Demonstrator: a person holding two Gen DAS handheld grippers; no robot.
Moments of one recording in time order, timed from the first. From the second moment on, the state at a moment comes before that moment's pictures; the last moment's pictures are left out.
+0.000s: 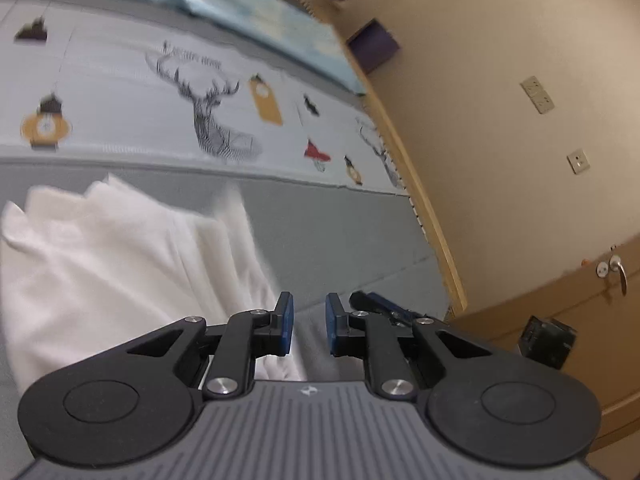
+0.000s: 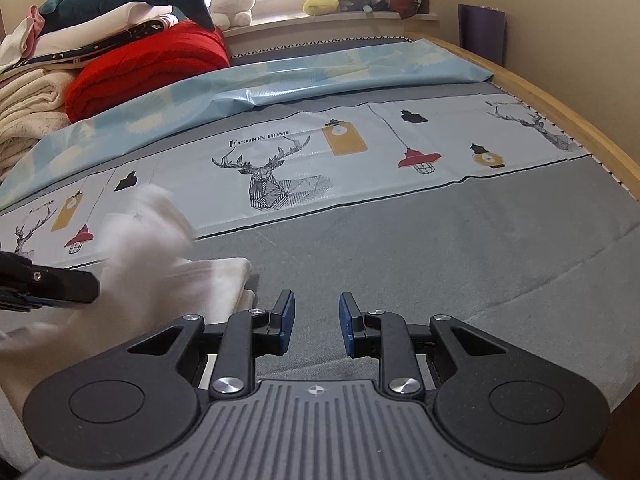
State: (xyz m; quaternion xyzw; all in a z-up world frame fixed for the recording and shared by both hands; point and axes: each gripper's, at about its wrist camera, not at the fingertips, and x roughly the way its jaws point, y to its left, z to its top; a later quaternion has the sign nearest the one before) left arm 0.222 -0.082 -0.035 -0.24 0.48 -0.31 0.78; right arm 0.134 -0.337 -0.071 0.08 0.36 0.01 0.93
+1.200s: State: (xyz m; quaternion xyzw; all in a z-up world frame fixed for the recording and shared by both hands) left arm 0.167 -0.070 -0.135 0.09 0.63 -0.31 0.71; right arm 0.129 -0.316 -0.087 0.11 0.47 0.10 0.87
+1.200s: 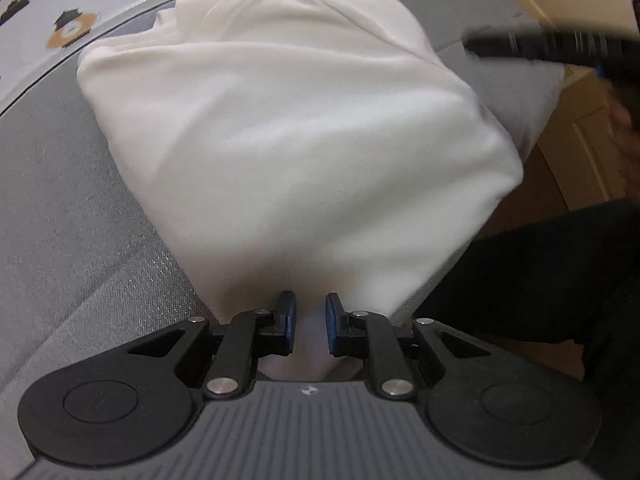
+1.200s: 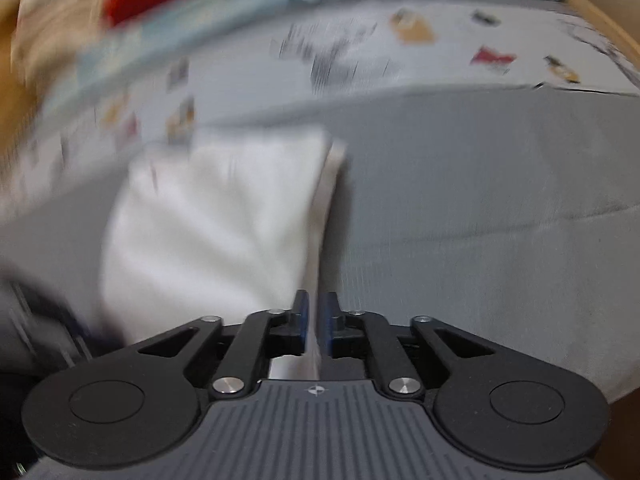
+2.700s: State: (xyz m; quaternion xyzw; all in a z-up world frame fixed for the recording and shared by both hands) left arm 0.210 -0.012 -0.108 -0.09 0.58 -0.21 0.78; right arm 0.132 -0.301 -0.120 0.04 0.51 0.12 0.85
